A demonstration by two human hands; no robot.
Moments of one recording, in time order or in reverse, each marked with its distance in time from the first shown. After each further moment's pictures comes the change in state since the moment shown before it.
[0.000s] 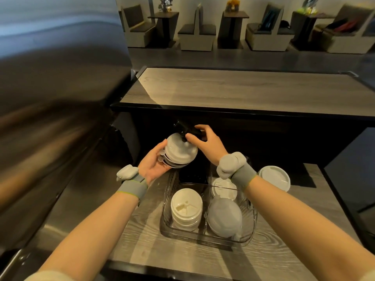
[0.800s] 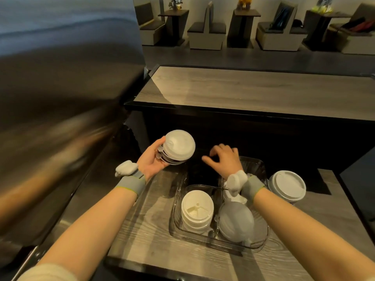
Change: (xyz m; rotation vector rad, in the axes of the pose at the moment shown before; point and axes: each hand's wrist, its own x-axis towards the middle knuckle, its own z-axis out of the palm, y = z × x) left_hand -0.007 0.029 -0.019 0.008 0.106 0.002; right_hand -0.001 0.064 0.006 -0.849 0.096 -0.141
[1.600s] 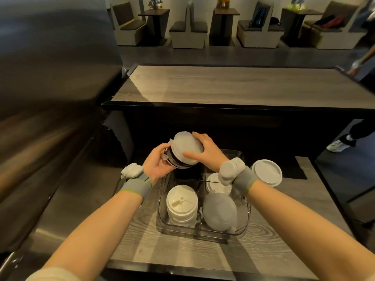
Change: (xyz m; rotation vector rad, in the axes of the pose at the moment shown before) left_hand -0.003 -0.045 0.044 0.031 -0.104 -0.095; right_hand -0.014 -0.022 -0.046 0.579 -0.213 0.062
